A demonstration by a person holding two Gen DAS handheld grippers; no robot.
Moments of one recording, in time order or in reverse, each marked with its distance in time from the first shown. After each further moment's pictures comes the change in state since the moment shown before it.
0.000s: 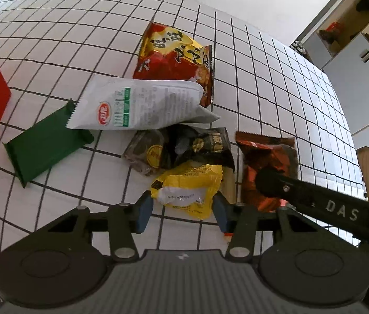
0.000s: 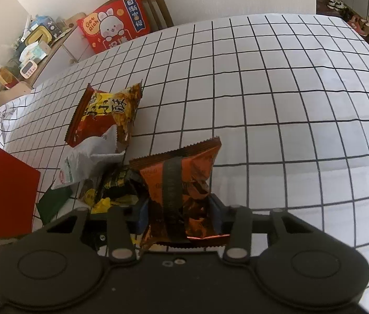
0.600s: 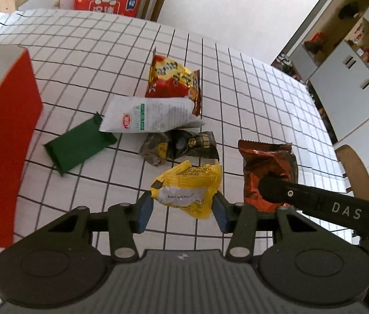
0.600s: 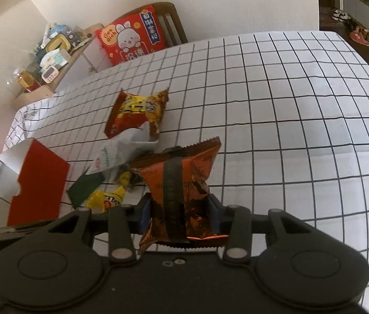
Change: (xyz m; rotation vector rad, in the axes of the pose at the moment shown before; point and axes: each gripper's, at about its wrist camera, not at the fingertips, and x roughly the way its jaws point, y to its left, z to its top) left arm -0.076 0.004 -0.028 0.047 -0.107 -0.032; right arm -0.058 0.022 -0.028 -0.016 -0.060 0.049
